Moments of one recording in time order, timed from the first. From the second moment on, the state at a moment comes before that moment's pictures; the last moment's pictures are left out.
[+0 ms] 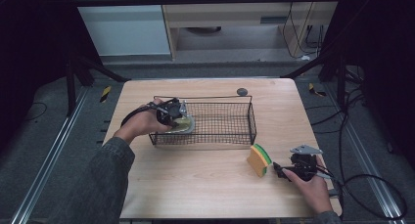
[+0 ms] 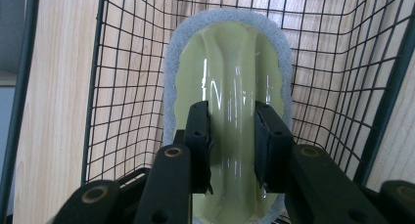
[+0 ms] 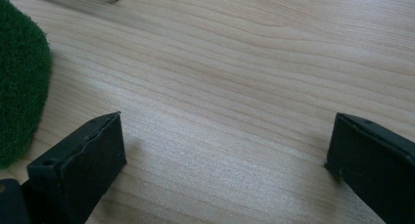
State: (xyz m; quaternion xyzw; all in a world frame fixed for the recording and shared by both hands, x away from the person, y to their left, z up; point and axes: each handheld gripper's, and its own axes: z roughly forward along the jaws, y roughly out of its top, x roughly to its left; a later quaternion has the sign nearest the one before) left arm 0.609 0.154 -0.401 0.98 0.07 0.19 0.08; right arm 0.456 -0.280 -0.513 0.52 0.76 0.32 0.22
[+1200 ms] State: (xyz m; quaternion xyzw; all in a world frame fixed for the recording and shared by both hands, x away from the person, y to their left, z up) left arm 0.614 0.149 -0.418 0.98 0.08 0.17 0.06; right arm 0.456 -0.280 -0.513 0.52 0.76 0.32 0.22
